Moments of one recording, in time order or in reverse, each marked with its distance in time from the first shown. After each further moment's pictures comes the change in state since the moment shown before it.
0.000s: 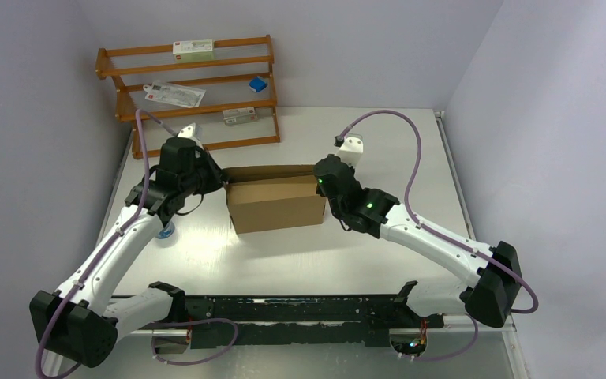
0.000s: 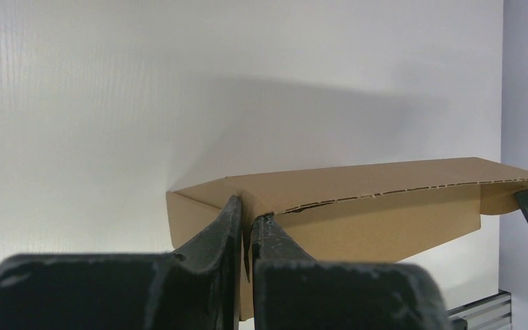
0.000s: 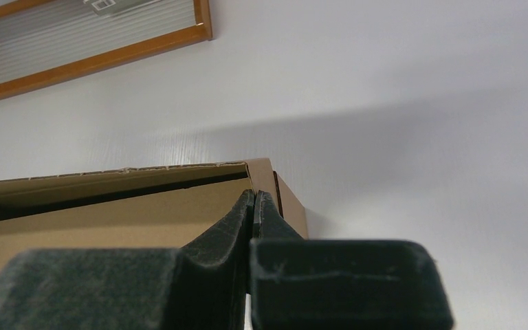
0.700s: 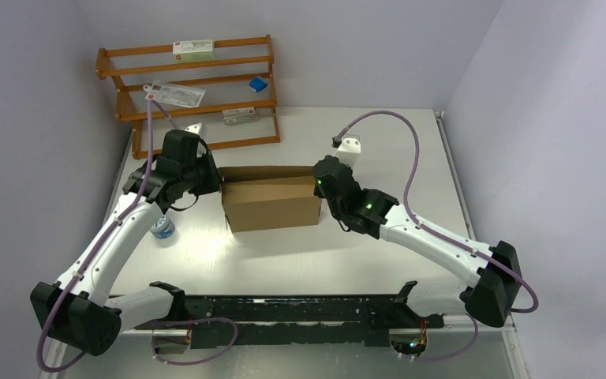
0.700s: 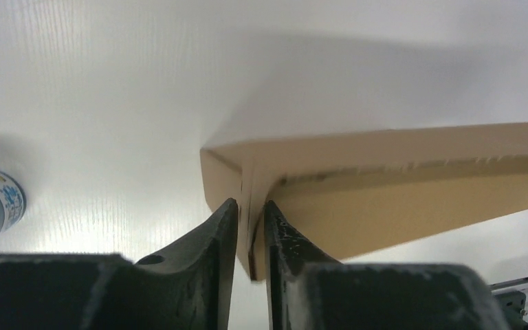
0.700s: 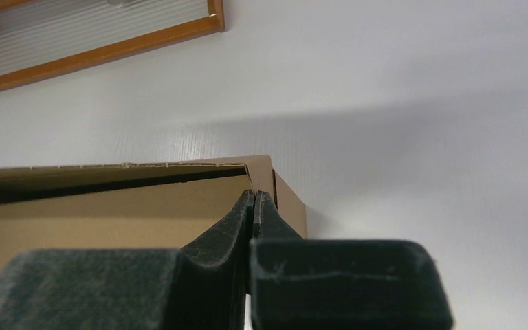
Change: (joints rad) left arm 0.000 0.069 0.149 -0.238 -0.028 0.125; right arm 0.009 0.000 0.000 0.005 -0.025 0.000
